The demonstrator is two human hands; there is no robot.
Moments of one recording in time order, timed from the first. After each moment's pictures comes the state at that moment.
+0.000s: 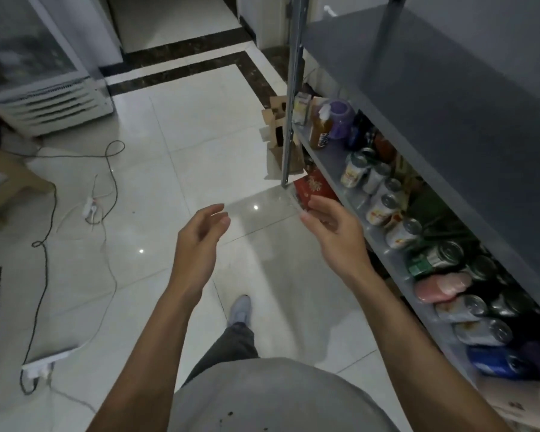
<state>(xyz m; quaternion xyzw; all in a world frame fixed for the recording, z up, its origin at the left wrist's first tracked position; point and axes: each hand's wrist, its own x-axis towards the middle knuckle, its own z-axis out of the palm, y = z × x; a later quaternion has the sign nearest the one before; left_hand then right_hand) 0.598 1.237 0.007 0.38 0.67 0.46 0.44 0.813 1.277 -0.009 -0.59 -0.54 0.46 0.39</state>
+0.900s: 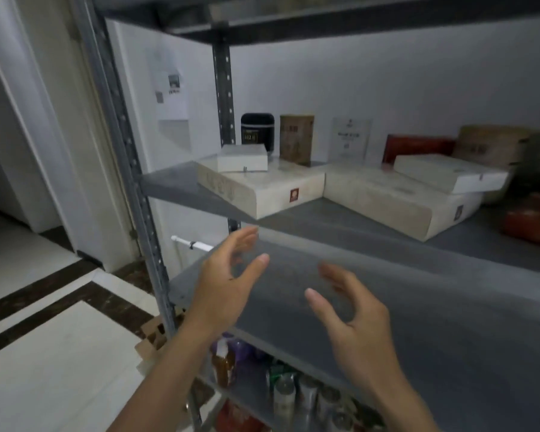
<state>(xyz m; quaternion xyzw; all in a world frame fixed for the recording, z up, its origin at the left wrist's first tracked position) 0.739 1.620 0.214 0.77 0.25 0.46 0.37 0.873 1.474 0.192 -0.66 -0.46 0.06 0.59</state>
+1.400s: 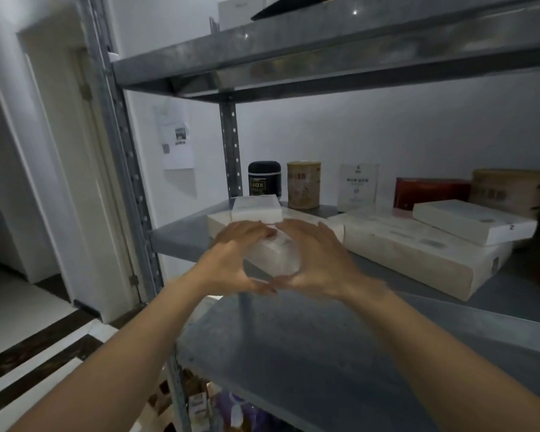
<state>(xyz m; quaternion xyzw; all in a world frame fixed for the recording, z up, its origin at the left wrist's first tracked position) 0.756 1.771 0.286 0.95 0.14 0.28 0.05 0.903 1.623 0.305 -0.72 -0.65 -0.07 0.23</state>
